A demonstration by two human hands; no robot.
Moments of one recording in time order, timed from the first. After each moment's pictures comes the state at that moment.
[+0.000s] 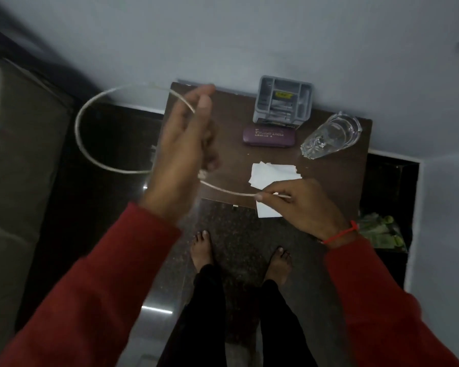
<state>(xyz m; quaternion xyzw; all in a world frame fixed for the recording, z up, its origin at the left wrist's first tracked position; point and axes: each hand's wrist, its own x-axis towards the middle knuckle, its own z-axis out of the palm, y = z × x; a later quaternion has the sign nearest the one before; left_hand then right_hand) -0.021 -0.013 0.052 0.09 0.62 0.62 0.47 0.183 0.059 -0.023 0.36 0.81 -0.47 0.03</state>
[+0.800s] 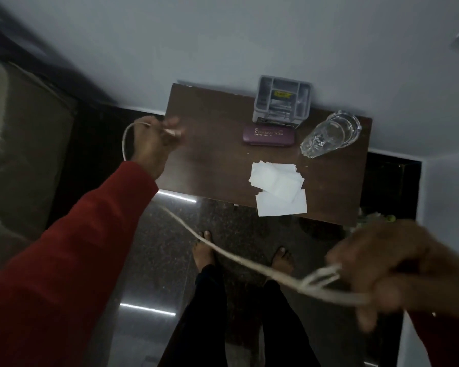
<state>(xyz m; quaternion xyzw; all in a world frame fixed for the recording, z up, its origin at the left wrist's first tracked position) -0.123 -0.016 -0.077 -0.09 0.64 0.63 0.42 0.254 0.062 0.076 0.07 0.61 -0.78 -0.08</state>
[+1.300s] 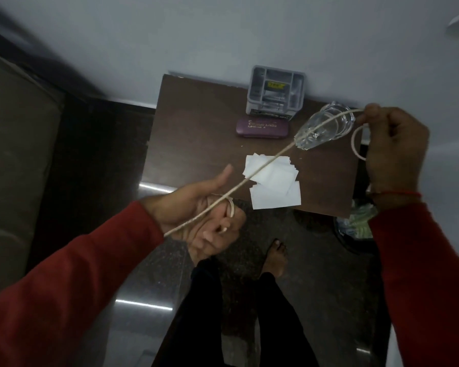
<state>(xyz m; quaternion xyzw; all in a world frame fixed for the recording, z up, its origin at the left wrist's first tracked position) -0.014 -0.065 -0.004 0.08 0.19 0.20 0.96 0.232 0.138 -0.001 0.57 0.67 -0.34 -0.35</state>
